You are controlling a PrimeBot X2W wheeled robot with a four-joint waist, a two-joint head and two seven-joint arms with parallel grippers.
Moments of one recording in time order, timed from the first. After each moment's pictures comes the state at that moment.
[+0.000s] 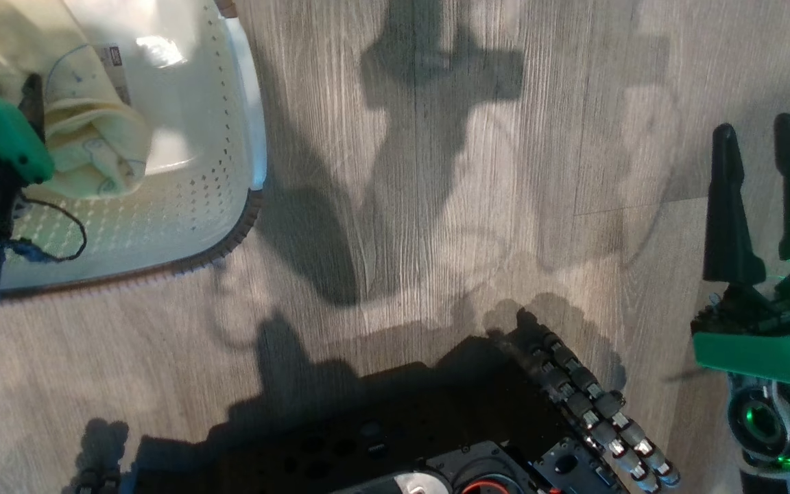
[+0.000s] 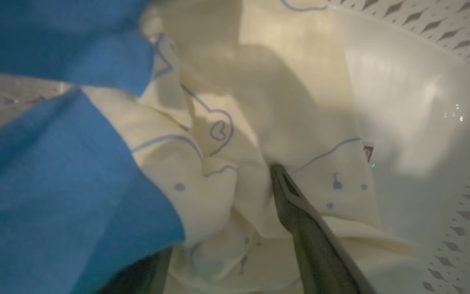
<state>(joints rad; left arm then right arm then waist) -1.02 0.46 -0.29 1.12 -0.65 -0.10 0.01 -0.23 -0.03 0.10 -0.19 0.41 0.13 -0.26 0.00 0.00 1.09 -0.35</state>
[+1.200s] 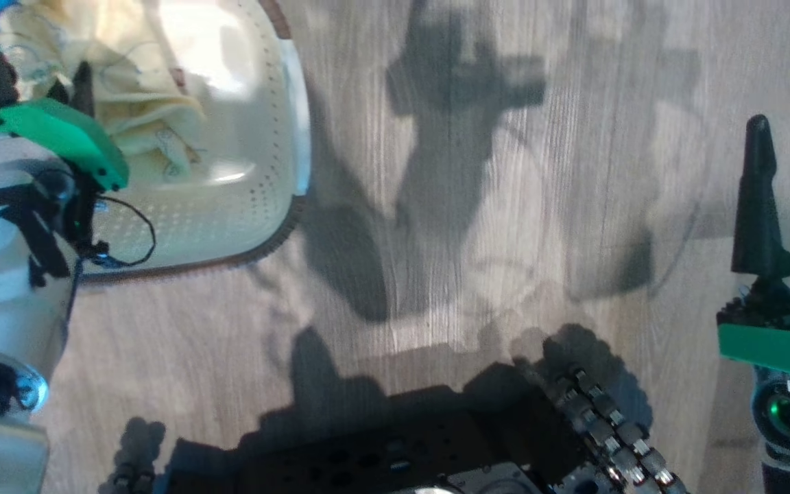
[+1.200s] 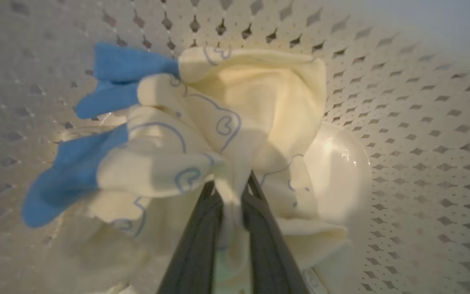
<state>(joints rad) -1.00 0.35 -0.34 1.11 -0.64 -0.10 -0.23 -0.24 -0.03 0.05 -0.21 0.34 0.13 -0.26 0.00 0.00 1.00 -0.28</state>
